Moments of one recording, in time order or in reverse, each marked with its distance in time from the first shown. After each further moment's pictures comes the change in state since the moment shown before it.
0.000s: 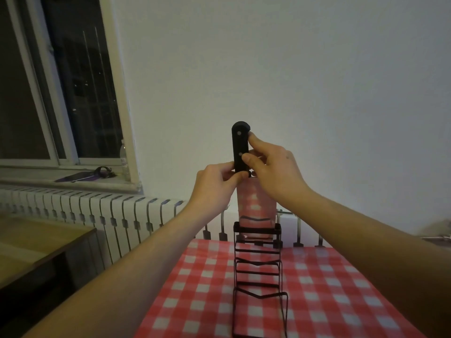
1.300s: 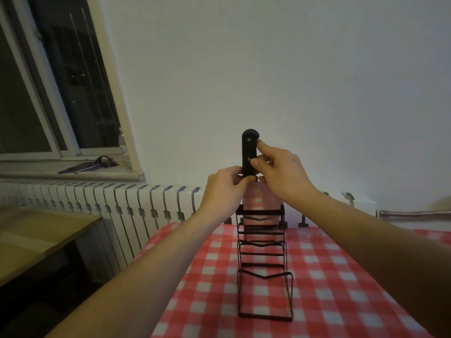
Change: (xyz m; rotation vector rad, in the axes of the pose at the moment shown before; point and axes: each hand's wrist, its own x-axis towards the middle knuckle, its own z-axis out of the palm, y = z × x) left_hand -0.015 -0.040 0.038 0.075 -0.049 -0.072; right_hand -0.027 0.044 0.013 0.028 -0.056 0.180
